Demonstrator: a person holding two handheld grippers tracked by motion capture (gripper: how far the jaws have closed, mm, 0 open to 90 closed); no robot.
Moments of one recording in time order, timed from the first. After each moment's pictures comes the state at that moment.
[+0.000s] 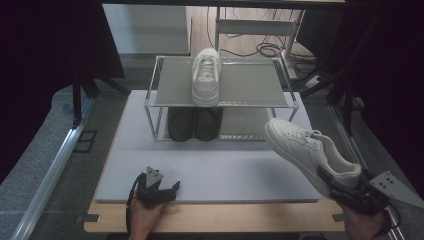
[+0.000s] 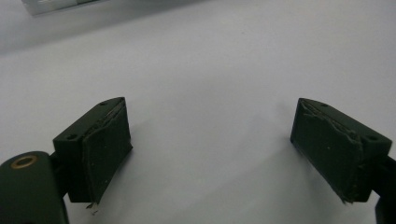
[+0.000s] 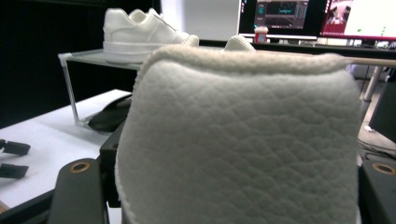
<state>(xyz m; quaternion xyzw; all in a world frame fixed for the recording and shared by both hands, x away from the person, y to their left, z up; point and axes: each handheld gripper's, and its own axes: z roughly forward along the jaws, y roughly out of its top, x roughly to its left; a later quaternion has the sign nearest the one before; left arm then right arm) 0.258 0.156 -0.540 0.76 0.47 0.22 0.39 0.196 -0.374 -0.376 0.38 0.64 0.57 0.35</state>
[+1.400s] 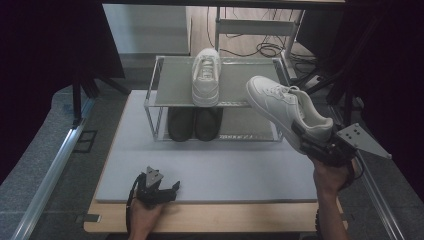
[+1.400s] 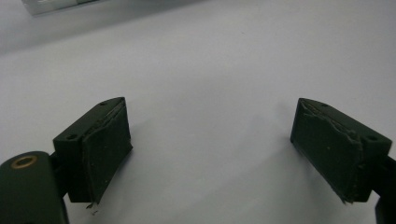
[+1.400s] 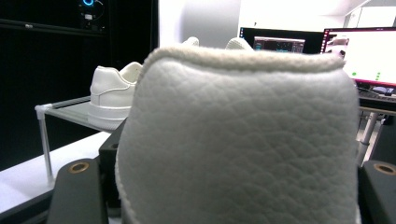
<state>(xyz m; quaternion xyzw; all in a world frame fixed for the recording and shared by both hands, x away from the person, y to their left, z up) 0.258 0.157 -0.540 0.76 0.47 0.22 0.39 0.279 -0.305 -0.327 0.35 0.62 0.59 0.39</state>
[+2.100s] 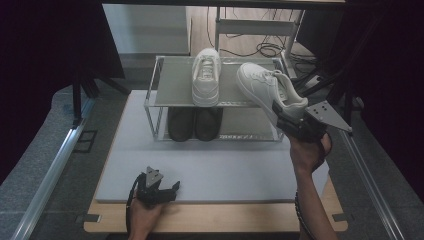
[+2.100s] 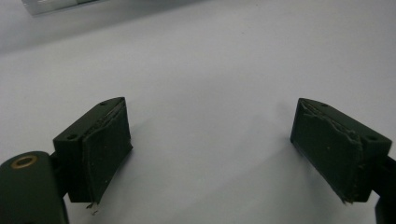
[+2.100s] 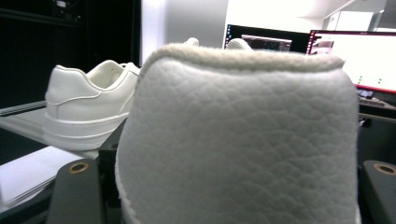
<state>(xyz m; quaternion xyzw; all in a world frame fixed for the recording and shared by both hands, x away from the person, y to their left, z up) 0.258 0.157 -0.540 0.76 0.47 0.22 0.39 0.336 -0.259 -0.326 0.36 0.61 0.56 0.42</state>
